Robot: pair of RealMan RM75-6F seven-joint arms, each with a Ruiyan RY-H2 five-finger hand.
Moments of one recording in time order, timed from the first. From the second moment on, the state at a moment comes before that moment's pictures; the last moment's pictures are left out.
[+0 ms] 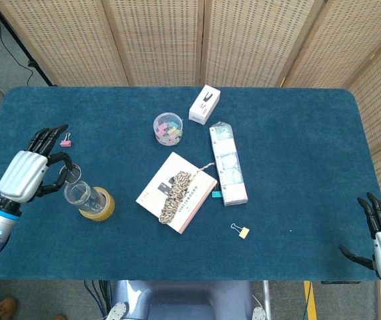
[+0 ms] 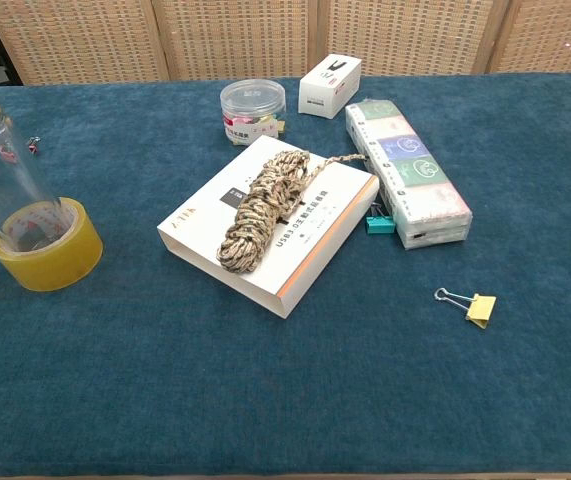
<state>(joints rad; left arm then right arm) -0.46 -0.95 -0.21 -1.82 1.45 1.17 -0.11 0.00 -1.13 0.05 -1.57 -1.58 1.62 0.15</state>
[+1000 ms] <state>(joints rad) -0.45 -1.04 -0.12 -1.74 1.49 1.18 -0.11 0.00 -1.12 0.05 -1.58 -1.58 1.62 0.16</state>
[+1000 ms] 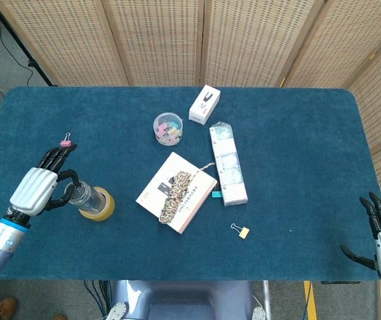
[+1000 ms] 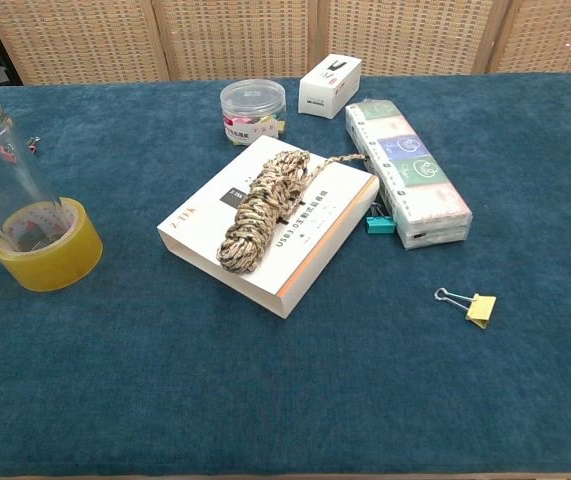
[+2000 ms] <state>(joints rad) -0.44 -1.05 -0.10 -1.71 1.46 1.17 -0.10 -0.01 -1.12 0.06 -1.58 -1.58 1.62 0.16</state>
